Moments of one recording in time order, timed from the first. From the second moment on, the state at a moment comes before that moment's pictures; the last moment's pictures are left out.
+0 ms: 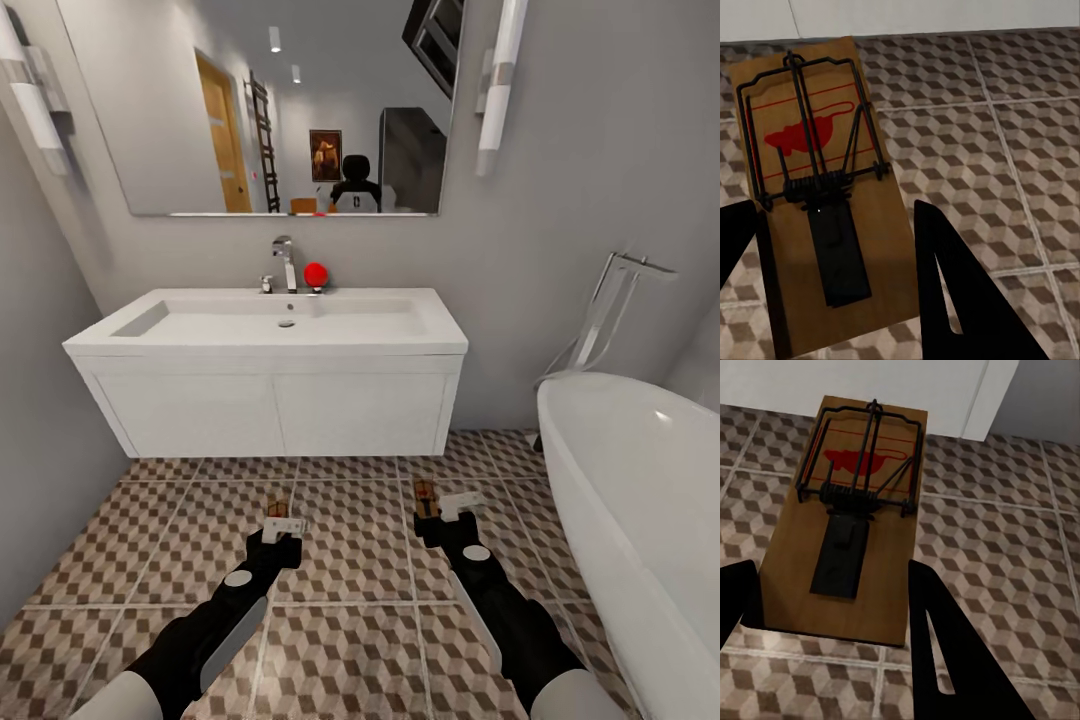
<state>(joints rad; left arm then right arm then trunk) -0.53 0.10 -0.61 -0.86 0.50 0.12 0.28 -0.50 0.02 0.28 -0.96 -0.07 0.30 -0.19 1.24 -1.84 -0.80</state>
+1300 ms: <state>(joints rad) -0.90 0.11 -0.29 -0.99 0.50 0.90 0.28 -0.84 0.03 0.28 -0.94 -0.07 0.63 -0.18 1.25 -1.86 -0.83</state>
